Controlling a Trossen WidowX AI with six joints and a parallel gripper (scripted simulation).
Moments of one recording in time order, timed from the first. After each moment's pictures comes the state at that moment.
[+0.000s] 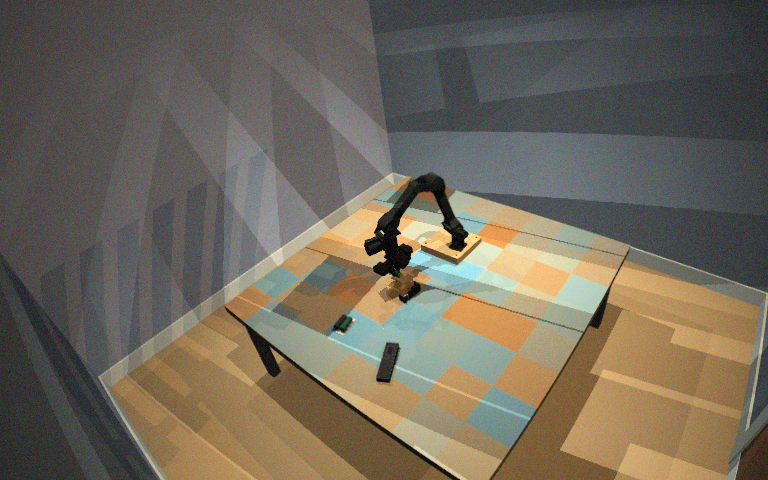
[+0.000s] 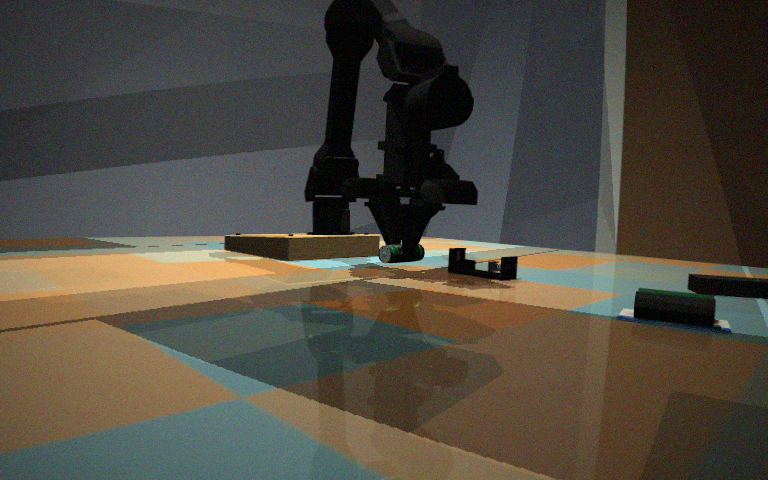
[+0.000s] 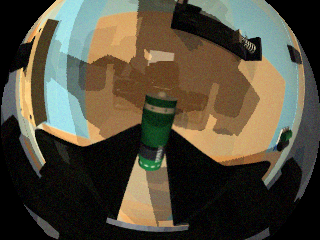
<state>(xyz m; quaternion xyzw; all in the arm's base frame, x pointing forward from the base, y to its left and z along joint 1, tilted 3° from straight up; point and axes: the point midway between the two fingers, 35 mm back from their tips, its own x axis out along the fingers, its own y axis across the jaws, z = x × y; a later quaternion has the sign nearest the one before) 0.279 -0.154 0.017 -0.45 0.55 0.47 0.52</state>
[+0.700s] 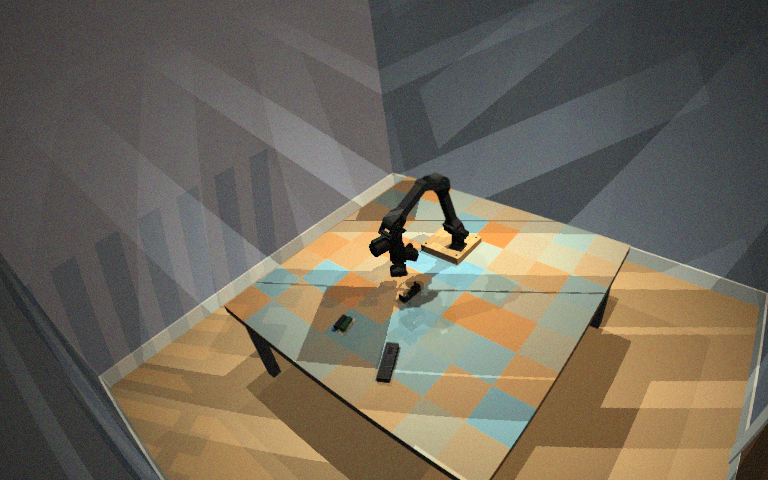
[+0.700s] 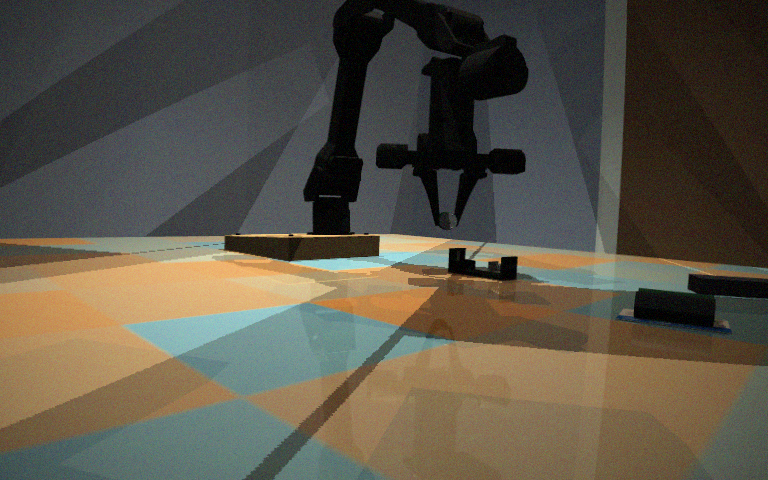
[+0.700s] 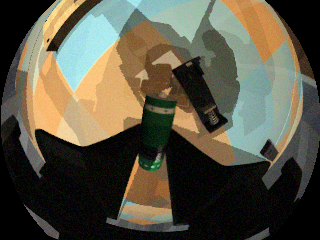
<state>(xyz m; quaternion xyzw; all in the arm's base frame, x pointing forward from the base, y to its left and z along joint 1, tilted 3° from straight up) 0.314 -0.104 0.058 -0.62 0.33 0.64 0.31</state>
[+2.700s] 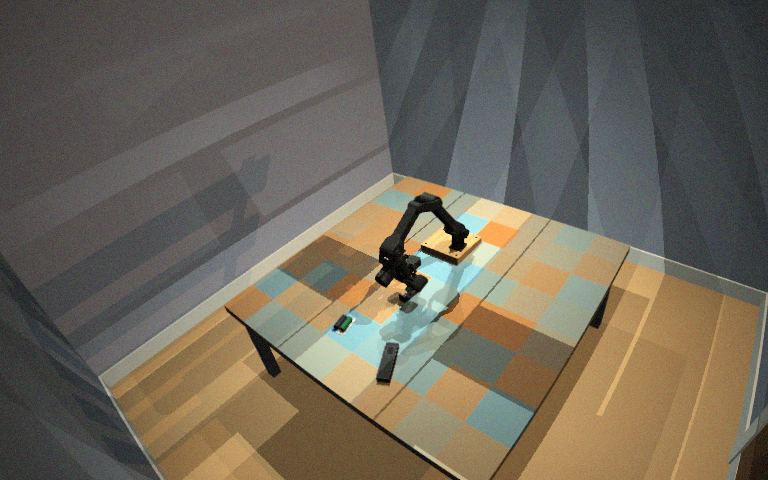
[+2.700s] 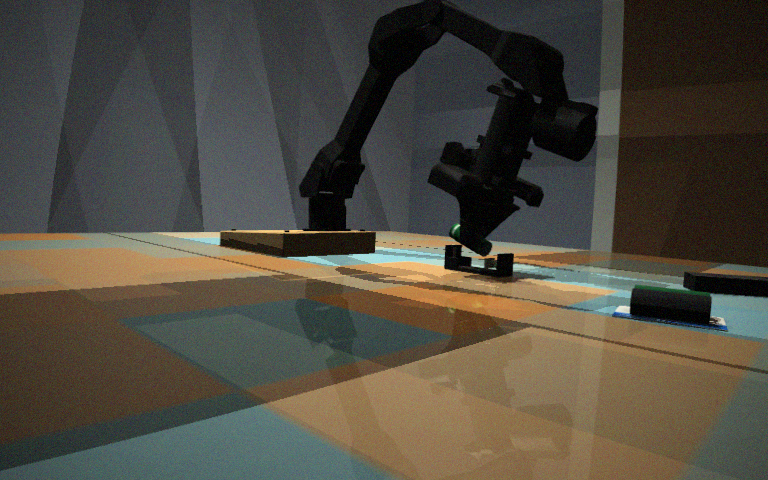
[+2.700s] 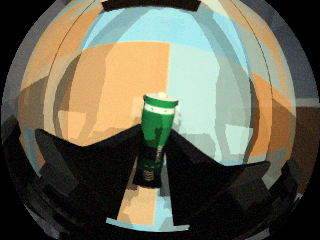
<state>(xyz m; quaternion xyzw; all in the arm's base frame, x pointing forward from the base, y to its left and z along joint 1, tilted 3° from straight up) 0.333 -0.045 0.026 -0.56 0.06 0.82 0.06</state>
